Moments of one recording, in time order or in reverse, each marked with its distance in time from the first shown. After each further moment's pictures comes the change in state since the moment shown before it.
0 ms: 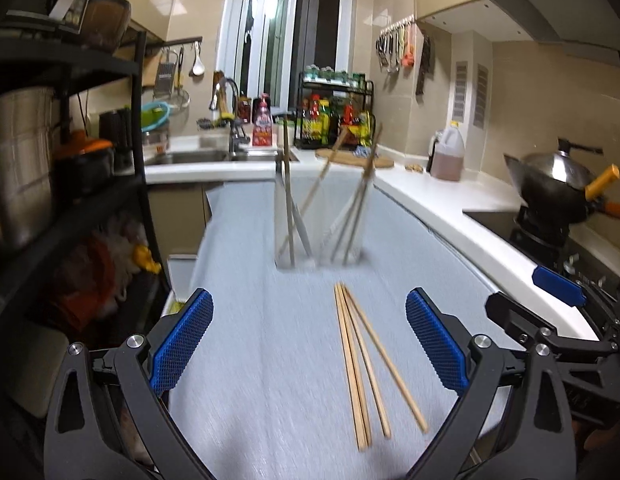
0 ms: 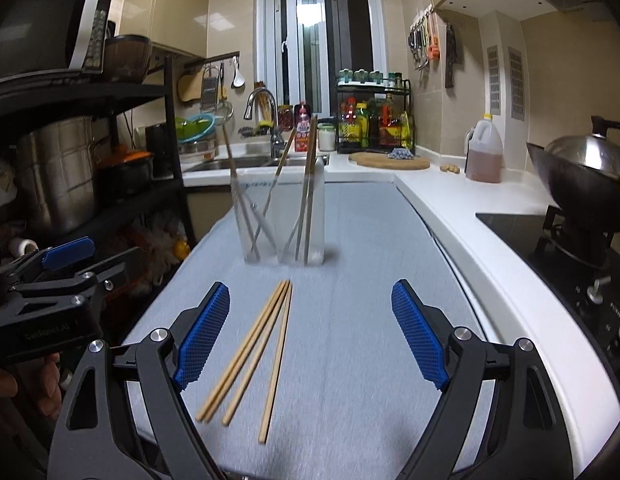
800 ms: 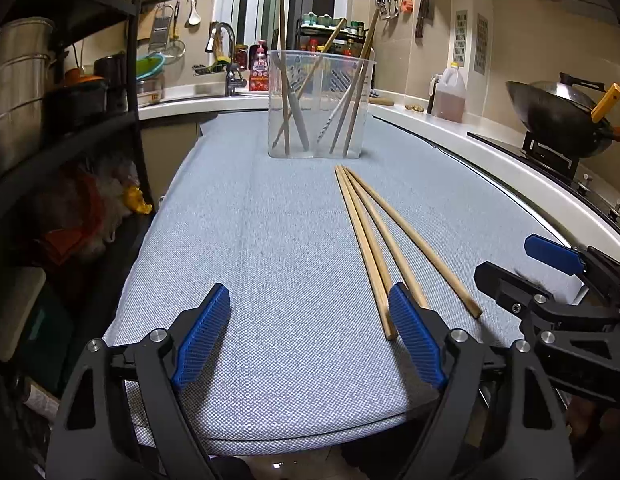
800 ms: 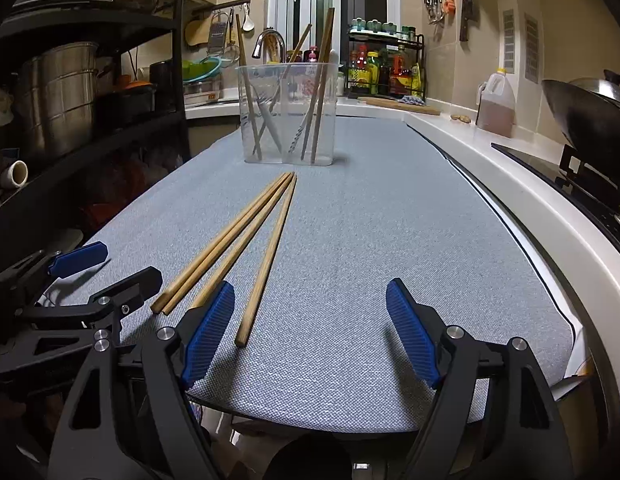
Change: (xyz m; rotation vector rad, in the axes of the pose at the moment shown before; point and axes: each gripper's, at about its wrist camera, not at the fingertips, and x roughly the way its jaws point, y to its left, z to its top) left arm 0.037 0.002 -0.107 0.007 0.127 -0.007; right arm 0.038 0.006 -0.096 -0.051 0.148 0.000
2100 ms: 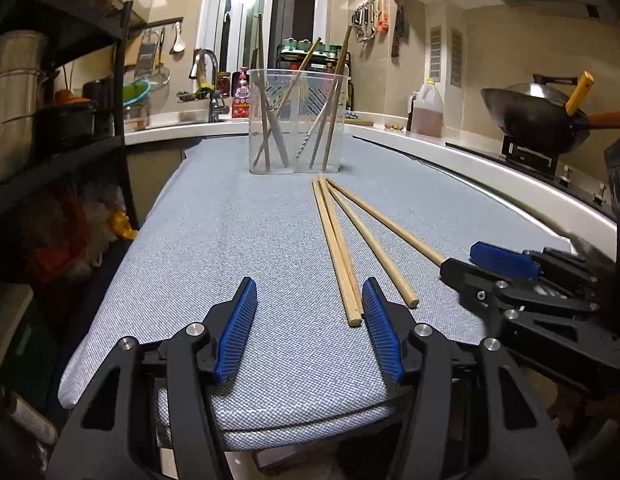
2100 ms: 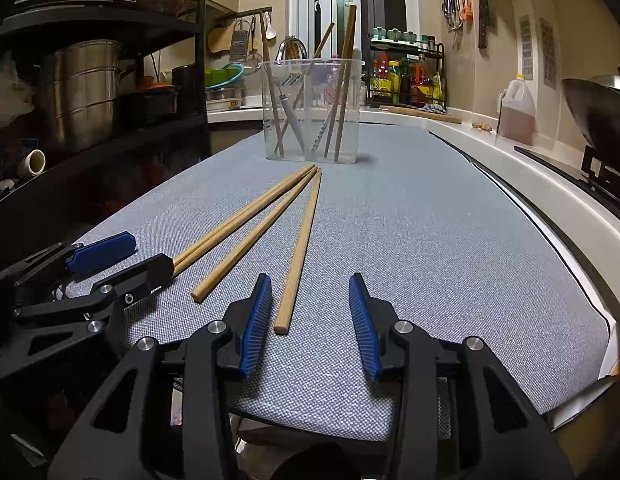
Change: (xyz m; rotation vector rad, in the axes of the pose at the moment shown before) left arm -0.002 -0.010 -0.021 0.047 -0.114 -0.046; right arm 0.012 0.005 -0.019 -0.026 -0.055 0.078
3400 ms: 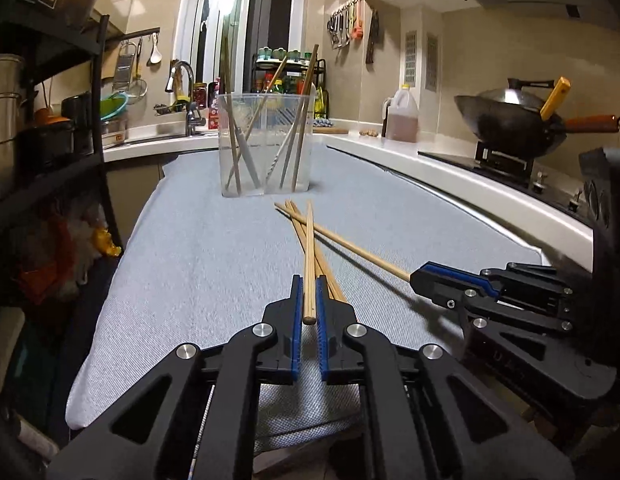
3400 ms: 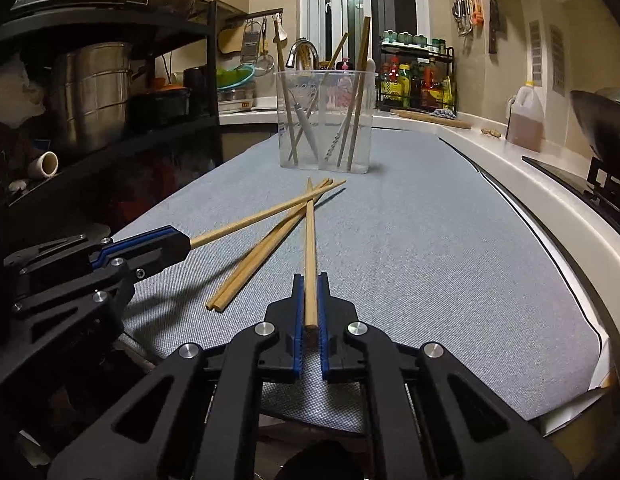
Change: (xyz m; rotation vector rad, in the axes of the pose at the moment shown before) left arm -0.019 -0.014 0.024 0.040 -0.022 -0.076; right arm -0.016 0.006 0.013 -0.016 0.002 0.033
